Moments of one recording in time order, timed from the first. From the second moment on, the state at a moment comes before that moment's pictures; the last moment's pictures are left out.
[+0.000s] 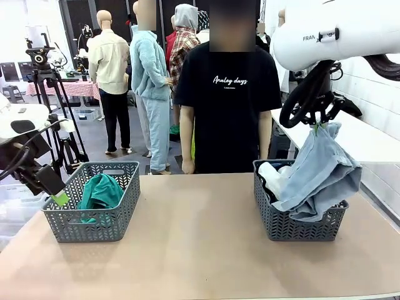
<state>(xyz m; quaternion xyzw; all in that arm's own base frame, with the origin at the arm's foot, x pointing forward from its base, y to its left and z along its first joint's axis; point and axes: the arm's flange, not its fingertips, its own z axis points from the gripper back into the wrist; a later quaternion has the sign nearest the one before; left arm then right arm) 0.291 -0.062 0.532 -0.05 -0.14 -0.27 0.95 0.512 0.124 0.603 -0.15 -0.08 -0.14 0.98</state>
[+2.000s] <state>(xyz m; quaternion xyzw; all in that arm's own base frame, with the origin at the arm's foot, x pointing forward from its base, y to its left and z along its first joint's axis) 0.291 -0.063 0.532 -0.05 -0.14 -0.27 0.95 0.612 0.107 0.495 0.08 -0.02 -0.06 0.99</state>
